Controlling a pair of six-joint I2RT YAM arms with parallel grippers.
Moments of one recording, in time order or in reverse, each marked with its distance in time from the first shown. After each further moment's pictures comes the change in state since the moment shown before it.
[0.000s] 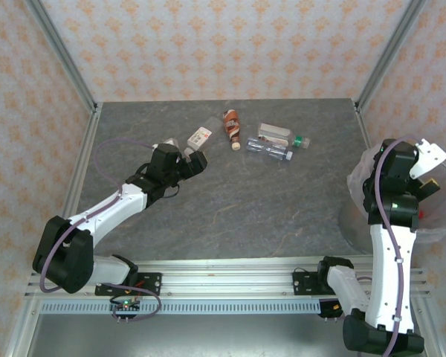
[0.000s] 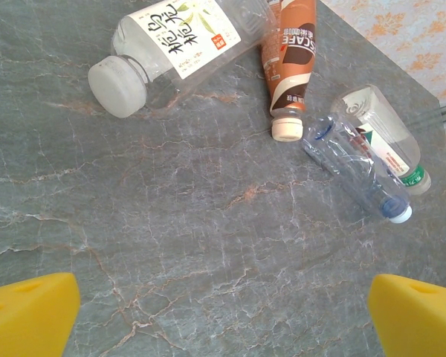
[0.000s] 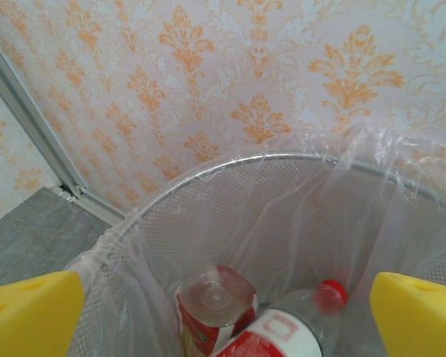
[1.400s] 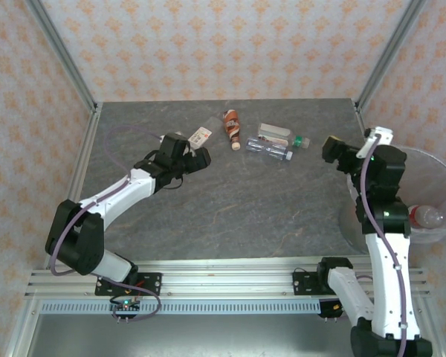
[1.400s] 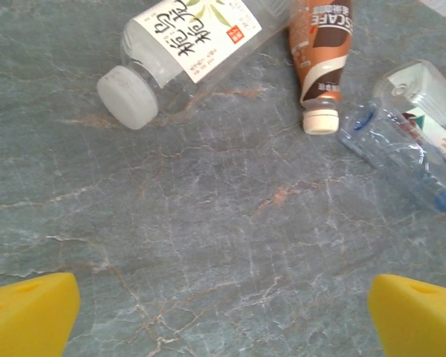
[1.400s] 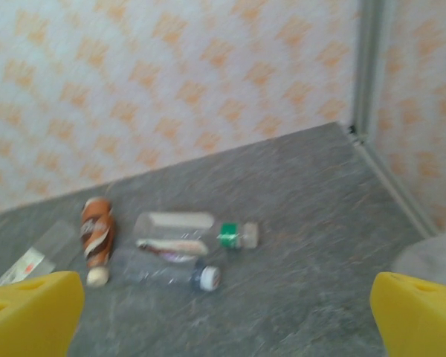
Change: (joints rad) left arm 0.000 0.151 0.201 -0.186 -0.045 0.103; right arm 0.142 -0.053 -0.116 0.210 -0.763 -0.203
